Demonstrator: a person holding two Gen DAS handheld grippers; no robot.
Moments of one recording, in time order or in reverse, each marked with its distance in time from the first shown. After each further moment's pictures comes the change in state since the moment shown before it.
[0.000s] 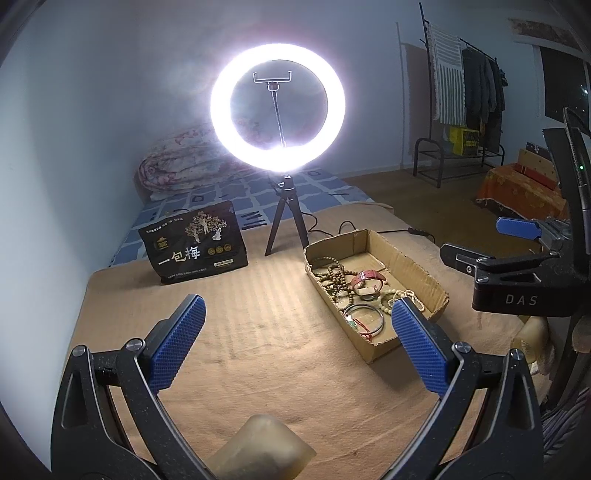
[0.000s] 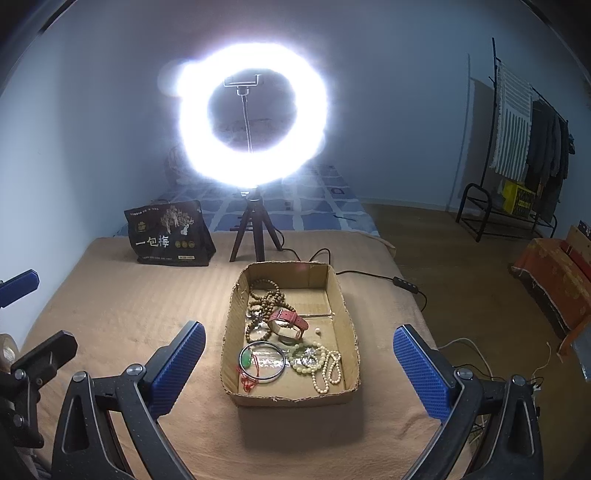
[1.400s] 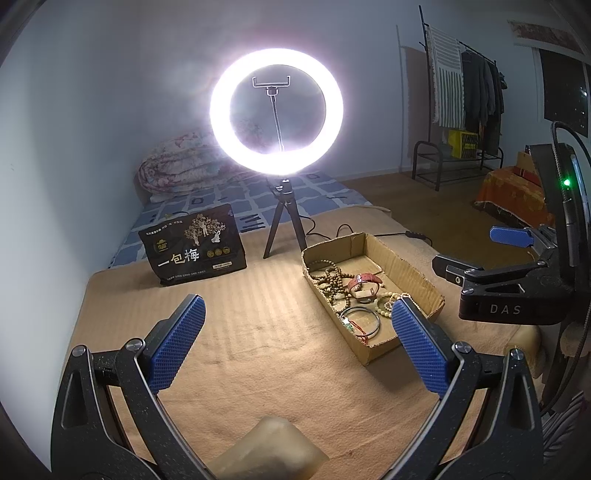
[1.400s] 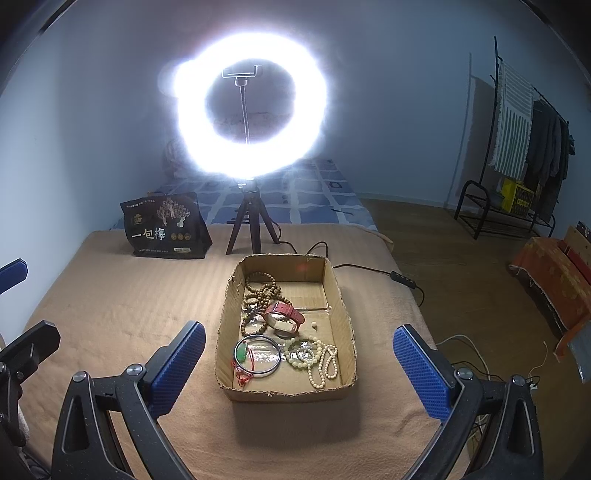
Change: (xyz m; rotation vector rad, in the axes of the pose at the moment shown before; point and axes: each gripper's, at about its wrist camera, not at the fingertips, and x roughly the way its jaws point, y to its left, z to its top) left arm -0.003 -0.004 0.002 -0.008 -0.008 -0.002; right arm 0.004 -0.003 -0.005 -0.010 0.021 -0.004
